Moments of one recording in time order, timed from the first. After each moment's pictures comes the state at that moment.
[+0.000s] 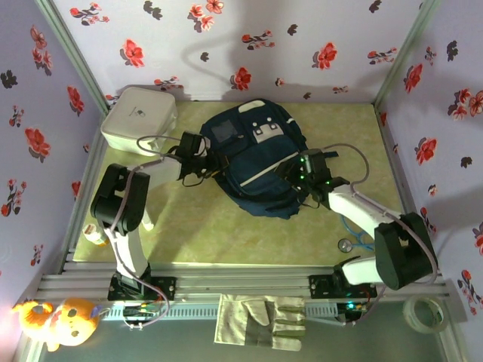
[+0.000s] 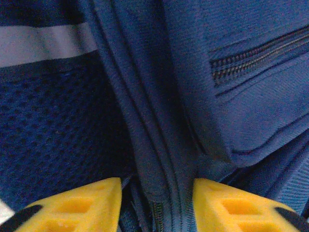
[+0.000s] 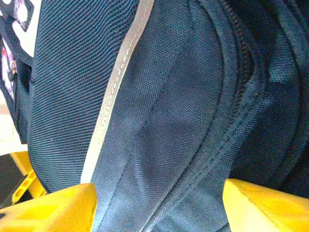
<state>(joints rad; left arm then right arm) -0.42 1.88 1.12 -0.08 0.42 -0.81 0.41 1.38 0.76 -0.16 -0.13 0.94</state>
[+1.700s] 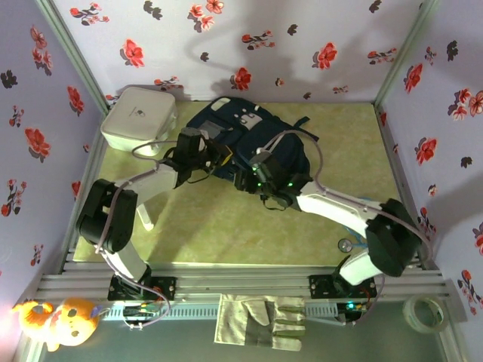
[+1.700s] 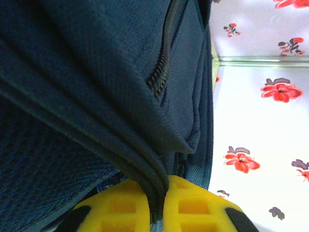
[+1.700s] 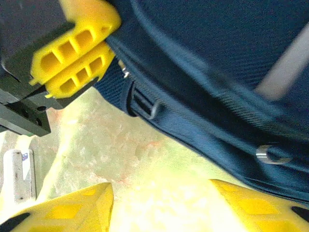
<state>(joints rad) -0.49 1.69 1.03 0.13 0.41 -1.24 0.83 1.51 1.00 -0.23 0.06 0.77</state>
